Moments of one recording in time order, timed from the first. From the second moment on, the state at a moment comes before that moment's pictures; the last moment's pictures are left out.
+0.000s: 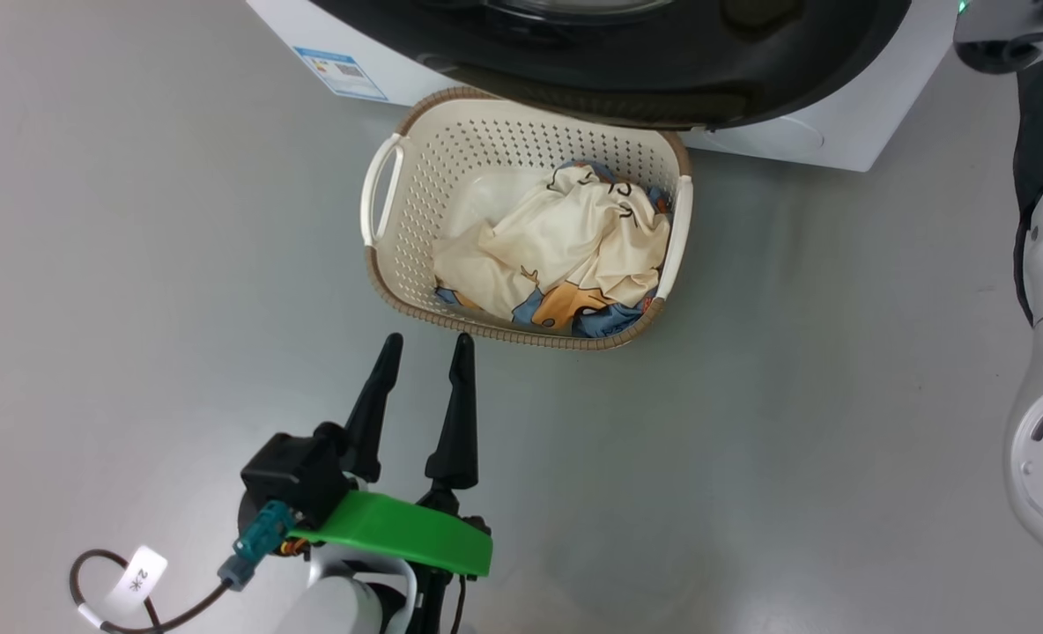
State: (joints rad) left arm -0.27 0.03 -0.50 0.03 -0.54 0.19 -0.26; right arm -1.40 -0.10 -0.49 0.93 0.89 0.13 0.73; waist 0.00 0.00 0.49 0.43
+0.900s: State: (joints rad) left arm -0.26 0.03 -0.48 0.06 -0.51 0.18 -0.26; right arm -1.15 -0.09 -0.21 0.92 1.15 0.13 0.77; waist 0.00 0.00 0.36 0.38
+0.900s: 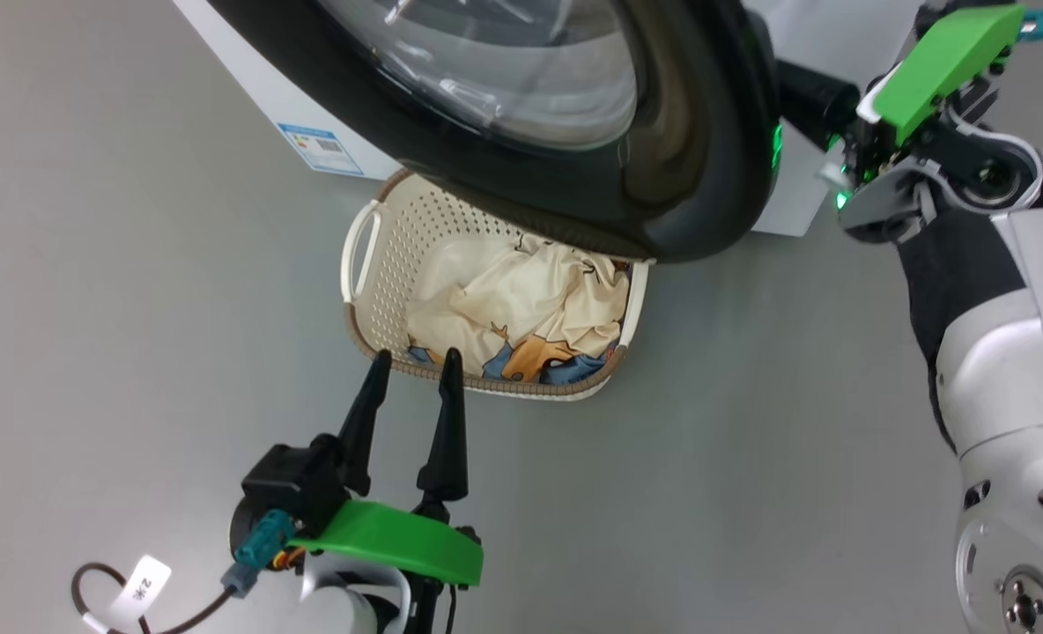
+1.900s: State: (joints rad) left arm -0.16 0.04 -0.45 0.08 -0.48 0.17 -0.26; right arm -0.88 -0.09 0.32 0.79 1.58 0.13 0.71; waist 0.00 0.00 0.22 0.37
